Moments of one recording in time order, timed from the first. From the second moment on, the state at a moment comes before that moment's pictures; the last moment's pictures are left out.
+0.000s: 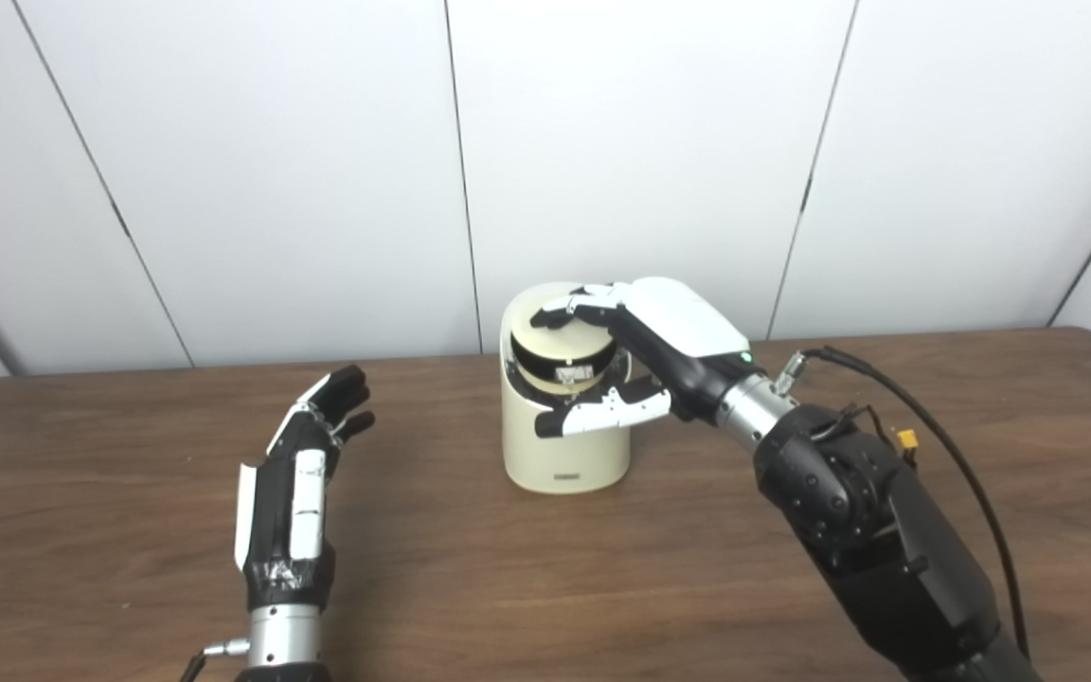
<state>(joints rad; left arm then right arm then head) -0.16 -0.02 0.05 -0.01 -0.05 -0.29 0.03 -0.57 -0.29 0.30 -0.17 -0.70 0.15 0.36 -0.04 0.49</state>
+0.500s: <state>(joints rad) -0.15 -0.03 0.05 -0.04 -0.04 -0.26 0.04 -0.60 -0.29 0.33 -0.11 -0.72 0.16 0.39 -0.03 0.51</state>
